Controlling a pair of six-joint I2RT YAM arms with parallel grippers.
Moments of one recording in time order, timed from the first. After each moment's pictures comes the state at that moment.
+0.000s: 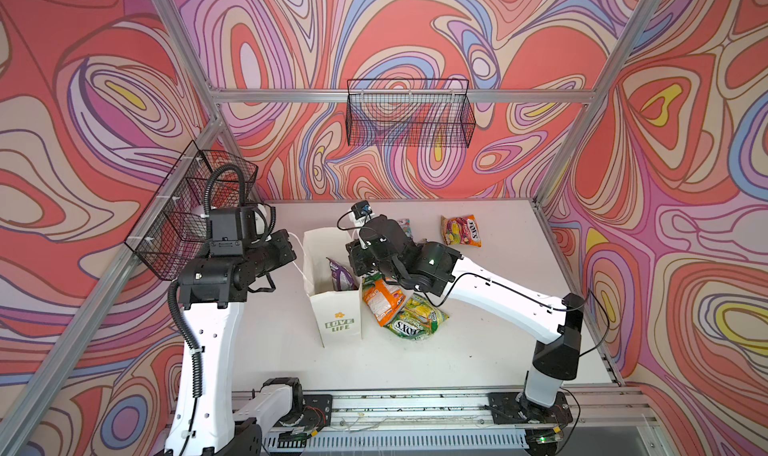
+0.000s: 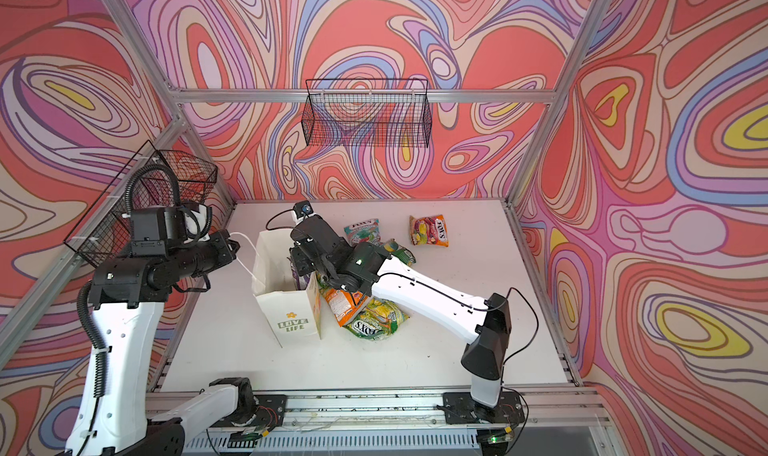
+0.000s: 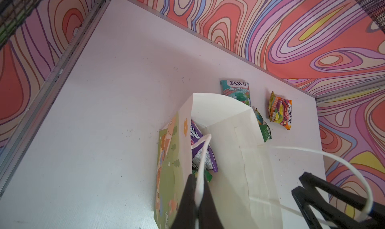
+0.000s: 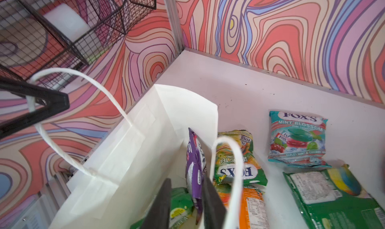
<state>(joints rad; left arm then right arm) 0.04 1.09 1.53 -1.17 0.14 -0.43 1.07 1.80 1.89 -0.60 0.29 0.41</state>
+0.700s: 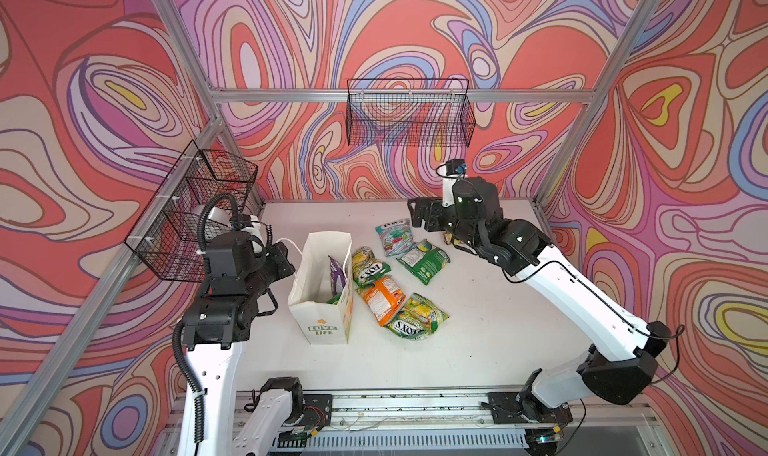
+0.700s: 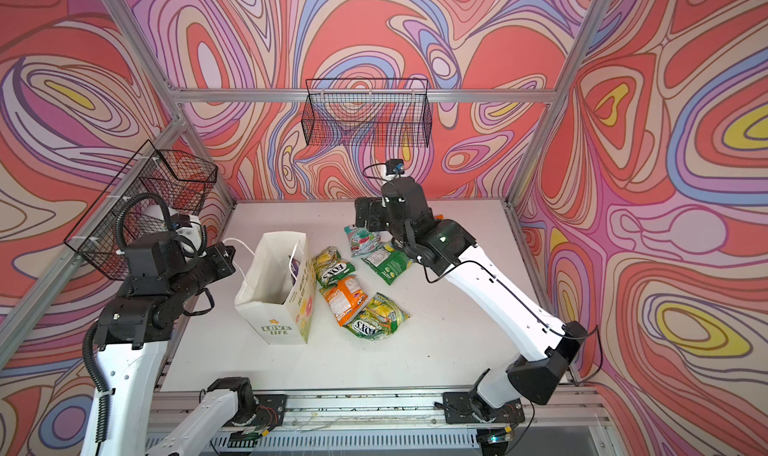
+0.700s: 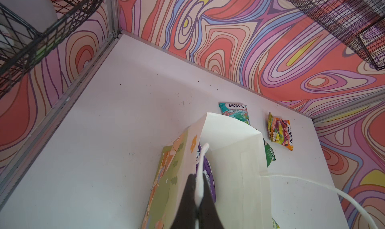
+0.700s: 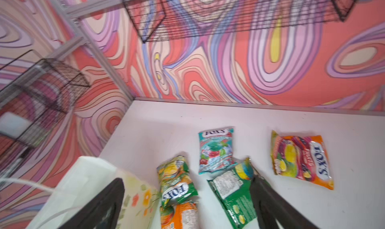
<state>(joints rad) 0.04 0.86 1.25 -0.90 0.09 -0.42 0.68 1.49 1.70 -0.63 0.28 0.43</state>
